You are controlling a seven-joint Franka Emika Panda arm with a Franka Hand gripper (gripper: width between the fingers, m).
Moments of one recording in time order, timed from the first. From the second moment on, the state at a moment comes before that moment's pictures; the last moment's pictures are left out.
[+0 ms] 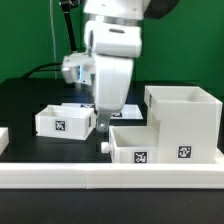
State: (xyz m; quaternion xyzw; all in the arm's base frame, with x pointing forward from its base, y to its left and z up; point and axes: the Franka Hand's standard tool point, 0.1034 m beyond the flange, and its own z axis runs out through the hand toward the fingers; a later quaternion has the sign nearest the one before) arm 0.574 -0.040 0.063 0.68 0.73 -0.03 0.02
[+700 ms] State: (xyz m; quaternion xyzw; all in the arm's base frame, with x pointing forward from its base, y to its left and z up) arm 0.579 -0.053 0.034 0.69 0.72 0.02 -0.07
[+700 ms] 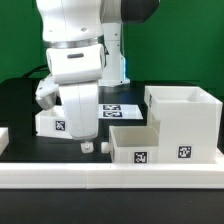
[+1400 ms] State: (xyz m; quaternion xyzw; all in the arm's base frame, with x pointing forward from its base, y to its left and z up) arm 0.569 -0.022 0.025 0.67 0.74 0.02 -0.07
